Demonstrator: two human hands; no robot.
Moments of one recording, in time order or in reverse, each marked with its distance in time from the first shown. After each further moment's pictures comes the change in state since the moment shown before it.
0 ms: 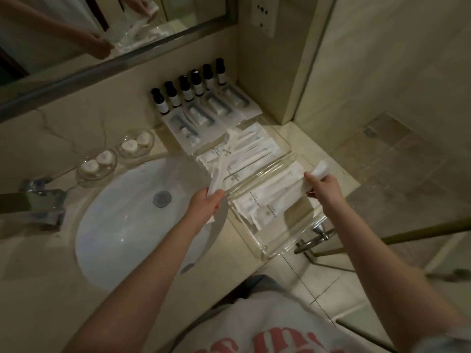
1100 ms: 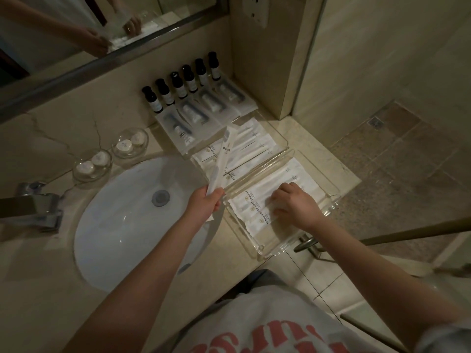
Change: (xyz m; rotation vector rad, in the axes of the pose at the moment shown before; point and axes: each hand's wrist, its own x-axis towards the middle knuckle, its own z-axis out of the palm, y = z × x) left_hand 0.007 0.006 0.015 0.003 0.011 0.005; right_hand 0.003 0.049 0.023 -1.011 -0.325 -0.846
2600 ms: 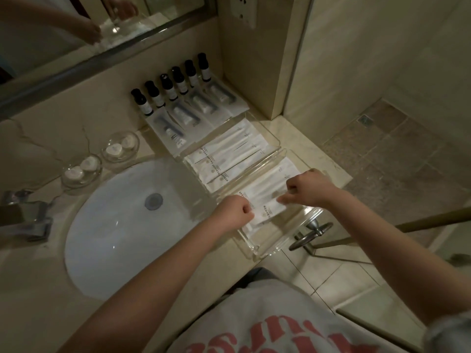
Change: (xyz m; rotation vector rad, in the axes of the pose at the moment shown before) left_hand -0.014 0.022 0.052 0.733 -0.360 0.235; right_hand 0.017 0.014 -0.070 -0.197 -0.306 0.163
